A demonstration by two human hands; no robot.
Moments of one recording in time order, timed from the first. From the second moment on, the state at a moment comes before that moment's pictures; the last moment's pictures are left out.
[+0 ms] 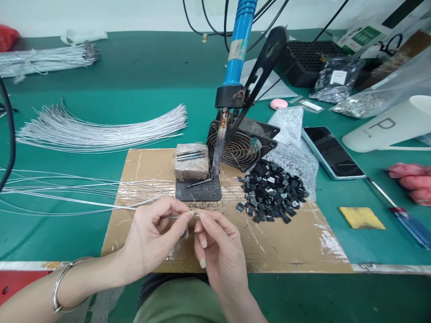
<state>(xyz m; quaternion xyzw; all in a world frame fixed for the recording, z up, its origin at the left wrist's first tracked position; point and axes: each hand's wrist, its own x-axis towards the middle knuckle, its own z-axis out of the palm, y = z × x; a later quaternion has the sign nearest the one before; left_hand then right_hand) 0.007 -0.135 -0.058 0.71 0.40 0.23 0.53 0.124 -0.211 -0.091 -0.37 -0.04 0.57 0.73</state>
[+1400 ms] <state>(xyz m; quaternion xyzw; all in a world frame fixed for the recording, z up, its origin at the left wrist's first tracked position) 0.005 -0.132 -0.053 0.82 0.35 0.27 0.37 0.140 -0.212 -0.092 -0.41 -0.12 0.57 0.71</state>
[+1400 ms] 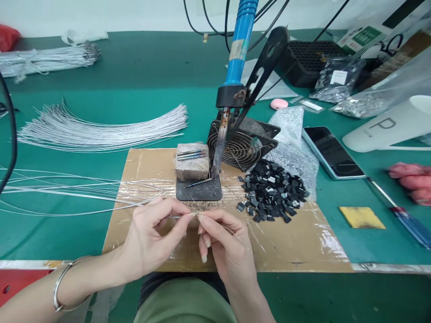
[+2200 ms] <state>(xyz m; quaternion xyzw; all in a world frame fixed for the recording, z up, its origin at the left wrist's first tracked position) 0.008 -0.134 -0.057 0.80 0.36 0.30 0.38 0.133 -0.212 -0.092 -0.39 -0.09 0.57 0.72</state>
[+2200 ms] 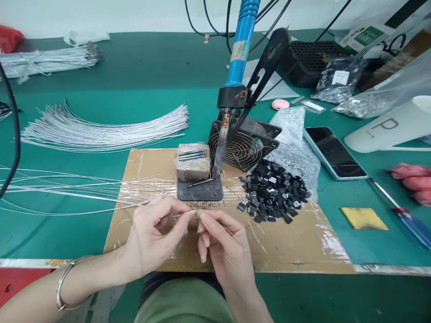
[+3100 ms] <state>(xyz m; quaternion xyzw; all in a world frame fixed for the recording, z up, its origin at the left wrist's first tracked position) -0.017 -0.051 -0.050 0.82 0.44 0.26 0.25 0.202 -0.246 -0.109 -0.51 -0.10 0.29 0.80</state>
